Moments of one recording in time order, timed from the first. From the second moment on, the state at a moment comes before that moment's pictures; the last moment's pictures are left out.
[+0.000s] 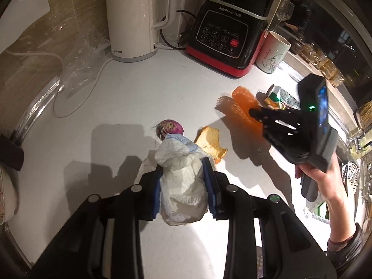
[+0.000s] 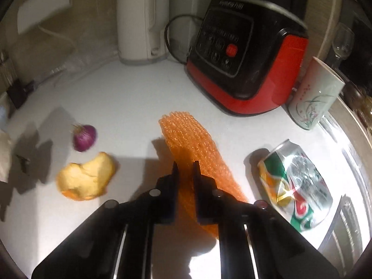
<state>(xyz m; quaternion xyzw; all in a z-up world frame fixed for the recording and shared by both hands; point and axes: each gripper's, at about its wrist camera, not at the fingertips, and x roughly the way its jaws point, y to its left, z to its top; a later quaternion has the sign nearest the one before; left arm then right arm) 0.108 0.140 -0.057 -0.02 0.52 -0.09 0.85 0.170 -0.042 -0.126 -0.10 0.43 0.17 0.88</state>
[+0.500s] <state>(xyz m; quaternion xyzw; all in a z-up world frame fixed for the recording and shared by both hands) 0.008 0.077 -0.062 0.01 0.52 -0.19 0.84 -0.070 -0.077 -0.066 0.00 0.42 0.17 0.89</state>
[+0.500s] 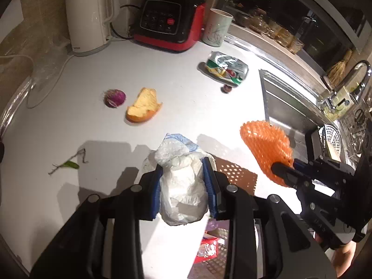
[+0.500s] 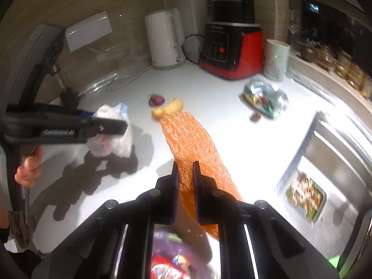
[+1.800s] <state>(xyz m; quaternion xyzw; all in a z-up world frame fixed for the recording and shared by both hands) -0.236 -0.004 -0.211 0.08 0.55 -0.18 0.81 -0.289 -0.126 -0.162 0.03 0.52 0.18 0.83</state>
